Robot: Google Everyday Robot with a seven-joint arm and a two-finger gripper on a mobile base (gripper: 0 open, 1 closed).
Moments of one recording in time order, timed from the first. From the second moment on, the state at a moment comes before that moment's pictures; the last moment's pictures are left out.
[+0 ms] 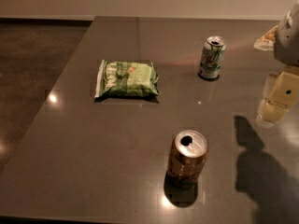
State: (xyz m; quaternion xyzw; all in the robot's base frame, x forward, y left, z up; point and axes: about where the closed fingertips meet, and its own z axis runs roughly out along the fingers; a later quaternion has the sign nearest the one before) arm 0.438 -0.217 0.976 -0.60 0.78 -0.03 0.16
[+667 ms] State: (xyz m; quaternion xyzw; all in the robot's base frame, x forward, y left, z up) arm 0.410 -0.203 0.960 -0.61 0.77 0.02 0.19
